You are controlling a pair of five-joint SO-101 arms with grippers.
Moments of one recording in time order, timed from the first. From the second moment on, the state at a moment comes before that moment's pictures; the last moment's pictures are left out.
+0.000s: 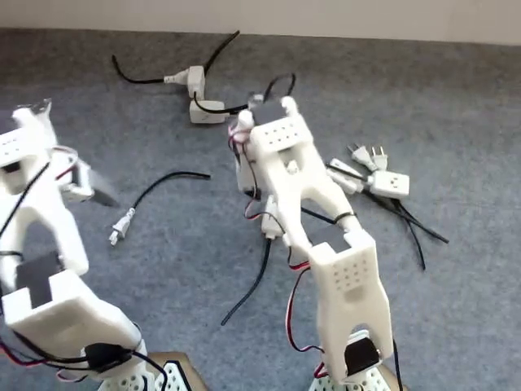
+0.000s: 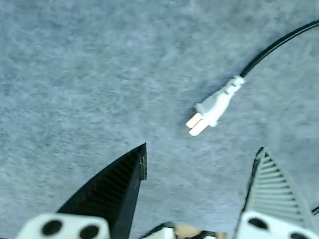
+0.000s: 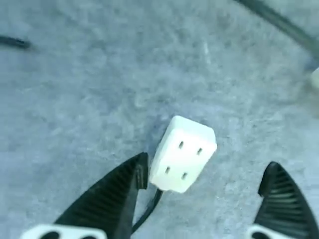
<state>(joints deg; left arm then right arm) -32.3 11.4 -6.1 97.1 -5.1 -25.8 36.5 -39.1 98.0 -12.6</state>
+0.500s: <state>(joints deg) -23.1 11.4 5.8 83.1 -19.4 -14.5 34.4 -38.7 98.8 -10.2</state>
